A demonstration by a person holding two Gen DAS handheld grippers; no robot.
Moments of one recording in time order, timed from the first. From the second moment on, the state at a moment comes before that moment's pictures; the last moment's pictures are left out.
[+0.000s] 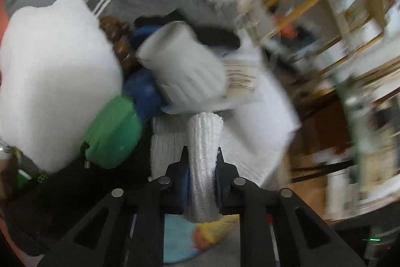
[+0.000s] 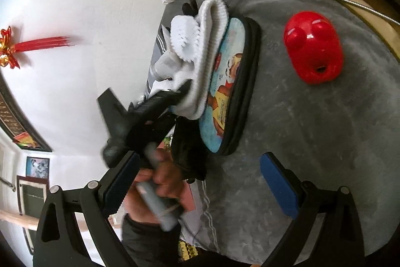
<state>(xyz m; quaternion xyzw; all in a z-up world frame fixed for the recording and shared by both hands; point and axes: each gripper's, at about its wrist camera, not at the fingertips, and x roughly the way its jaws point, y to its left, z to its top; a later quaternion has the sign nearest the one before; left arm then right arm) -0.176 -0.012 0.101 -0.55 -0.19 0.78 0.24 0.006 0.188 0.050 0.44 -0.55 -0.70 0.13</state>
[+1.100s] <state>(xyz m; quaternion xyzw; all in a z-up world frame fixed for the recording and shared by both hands) -0.050 -0.375 0.298 -0.21 -0.39 0.90 0.01 -0.013 0.143 0.050 0.41 -0.56 -0.71 0.12</state>
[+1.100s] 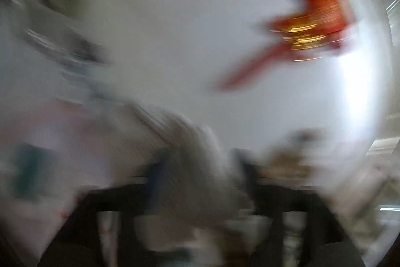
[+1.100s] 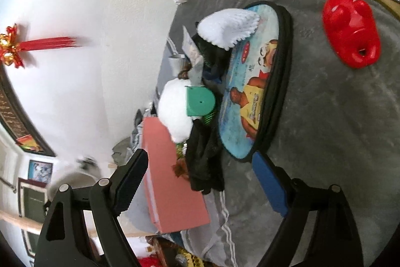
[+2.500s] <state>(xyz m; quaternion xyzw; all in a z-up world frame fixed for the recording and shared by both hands) -0.016 -0.275 0.291 -0.28 -0.19 0.94 -0.09 0.027 0.074 0.190 0.28 -0.32 -0.86 0.27</state>
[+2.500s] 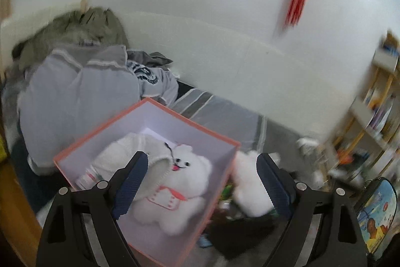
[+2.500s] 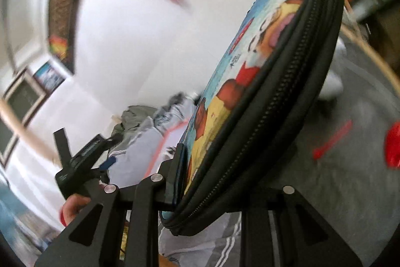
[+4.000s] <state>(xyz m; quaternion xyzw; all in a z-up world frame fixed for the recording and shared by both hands) -0.087 -0.077 0.161 -0.48 0.03 0.87 0.10 -0.088 0.172 0.046 0.49 -0.42 -0.77 0.00</state>
